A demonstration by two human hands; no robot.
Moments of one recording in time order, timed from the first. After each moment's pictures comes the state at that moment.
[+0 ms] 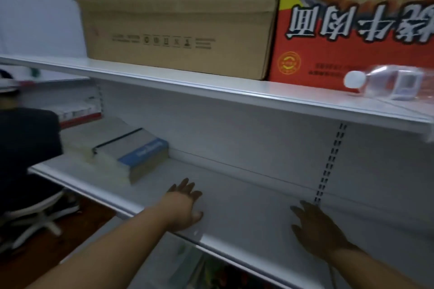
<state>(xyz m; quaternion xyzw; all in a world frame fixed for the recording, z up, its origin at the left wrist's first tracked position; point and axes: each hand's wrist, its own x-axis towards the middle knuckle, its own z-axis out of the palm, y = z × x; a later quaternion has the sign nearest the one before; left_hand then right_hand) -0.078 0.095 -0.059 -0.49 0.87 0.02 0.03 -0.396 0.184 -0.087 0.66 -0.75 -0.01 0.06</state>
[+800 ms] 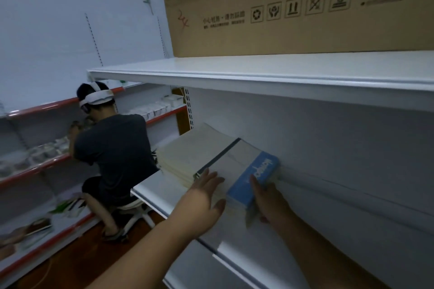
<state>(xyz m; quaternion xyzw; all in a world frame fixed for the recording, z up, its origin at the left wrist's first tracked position) 0.150 -0.045 -0.053 -0.59 0.78 0.08 -0.21 -0.025 -0.113 -0.107 0.46 -0.68 0.35 -0.45</state>
